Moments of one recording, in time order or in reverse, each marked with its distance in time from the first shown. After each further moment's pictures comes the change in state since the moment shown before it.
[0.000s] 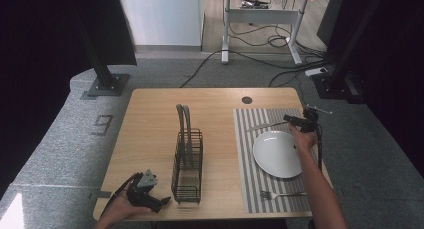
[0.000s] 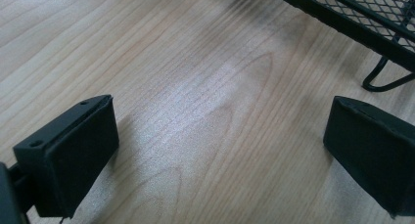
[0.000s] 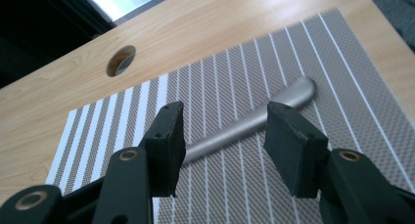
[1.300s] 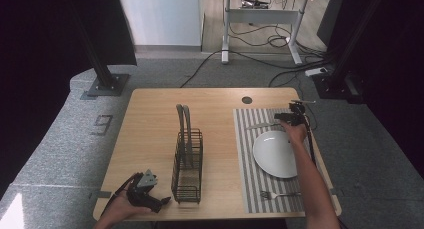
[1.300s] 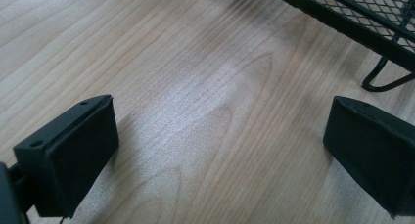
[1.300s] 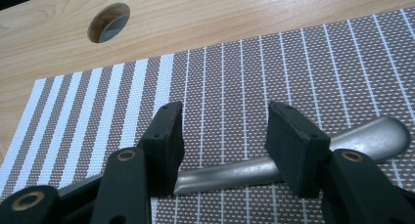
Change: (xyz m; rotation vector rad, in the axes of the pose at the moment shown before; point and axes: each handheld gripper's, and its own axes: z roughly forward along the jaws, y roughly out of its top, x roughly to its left) left arm 0.000 0.000 0.000 0.000 -0.002 0.001; right arm 0.020 0.011 0.044 0.150 -0.040 -0.137
